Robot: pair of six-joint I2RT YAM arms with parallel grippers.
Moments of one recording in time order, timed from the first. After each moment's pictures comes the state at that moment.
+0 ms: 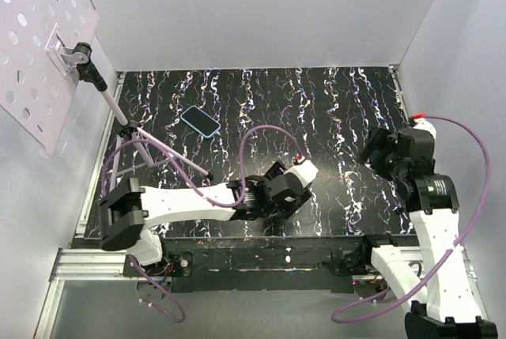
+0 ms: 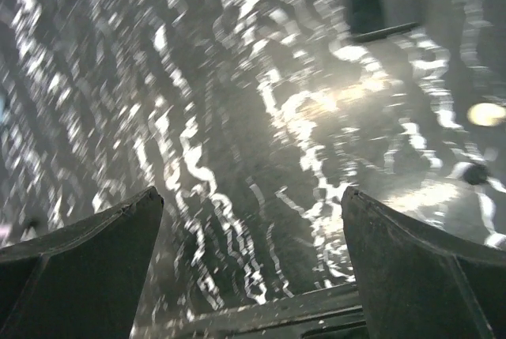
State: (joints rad) left arm -1.30 1.61 1.13 -0.35 -0.48 -0.20; right arm 0.09 0.73 1.01 -0.97 0.19 0.54
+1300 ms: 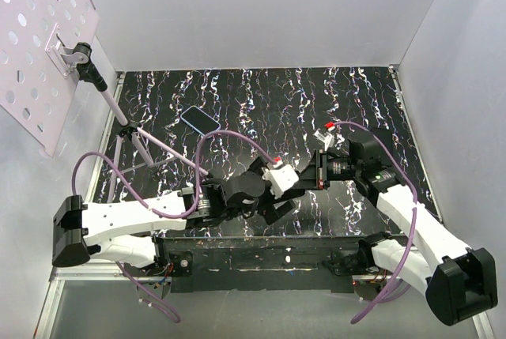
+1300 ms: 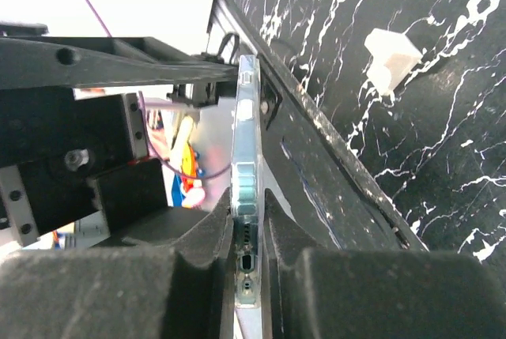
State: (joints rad) left arm -1.30 1.21 0.93 -0.22 -0.29 0.08; right arm 0.38 0.97 0.62 -0.22 -1.04 0.71
